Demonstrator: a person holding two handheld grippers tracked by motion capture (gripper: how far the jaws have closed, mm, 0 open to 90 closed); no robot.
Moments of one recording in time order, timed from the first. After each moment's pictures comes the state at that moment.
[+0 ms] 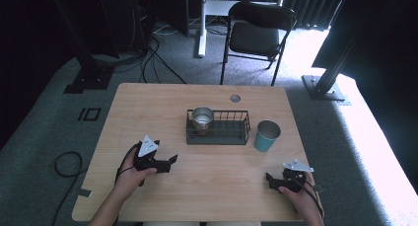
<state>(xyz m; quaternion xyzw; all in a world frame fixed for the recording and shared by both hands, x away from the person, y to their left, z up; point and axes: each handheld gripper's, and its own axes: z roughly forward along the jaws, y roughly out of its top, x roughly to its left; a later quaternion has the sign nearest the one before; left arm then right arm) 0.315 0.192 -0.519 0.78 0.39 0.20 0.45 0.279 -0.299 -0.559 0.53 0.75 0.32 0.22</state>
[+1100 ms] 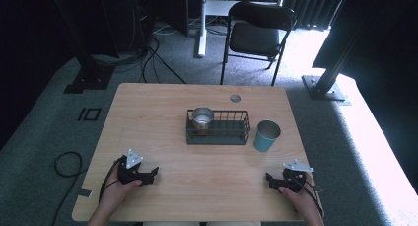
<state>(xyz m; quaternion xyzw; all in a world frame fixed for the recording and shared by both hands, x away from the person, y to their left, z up) 0.292 0.239 -0.552 0.78 0.46 0.23 0.35 0.279 -0.299 -0.559 0.53 0.75 0.32 0.22</state>
